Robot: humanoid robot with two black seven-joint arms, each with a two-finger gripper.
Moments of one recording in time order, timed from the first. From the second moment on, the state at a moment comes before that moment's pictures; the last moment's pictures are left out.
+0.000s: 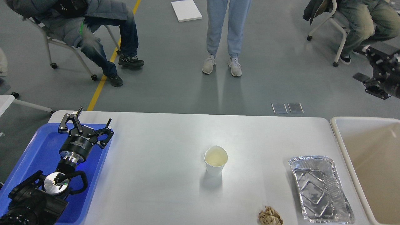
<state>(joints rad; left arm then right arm) -0.51 0.28 -1.02 -0.34 -0.22 -0.79 -0.19 1.47 -0.95 -0.56 0.95 -0.14 0.24 0.48</state>
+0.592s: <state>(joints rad) -0.51 0.28 -1.02 -0.35 -0.22 -0.79 -0.19 1.90 -0.91 -0.88 1.00 -0.76 0.57 0.48</state>
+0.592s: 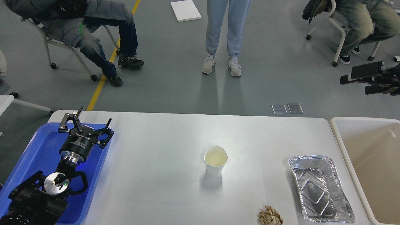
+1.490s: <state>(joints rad) -0.51 0.28 -1.02 -0.35 -0.22 -0.79 -0.19 2.05 -0.74 -0.92 1.11 -1.05 0.78 0.48</state>
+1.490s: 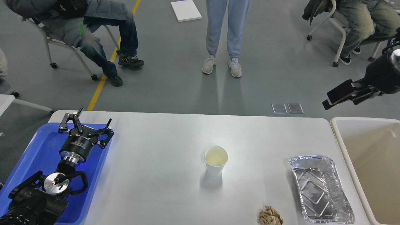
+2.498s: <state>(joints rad) -0.51 0.28 -1.02 -0.35 -0.22 -0.79 -0.19 2.06 -0.72 -1.20 1.12 -0.69 0.79 0.20</state>
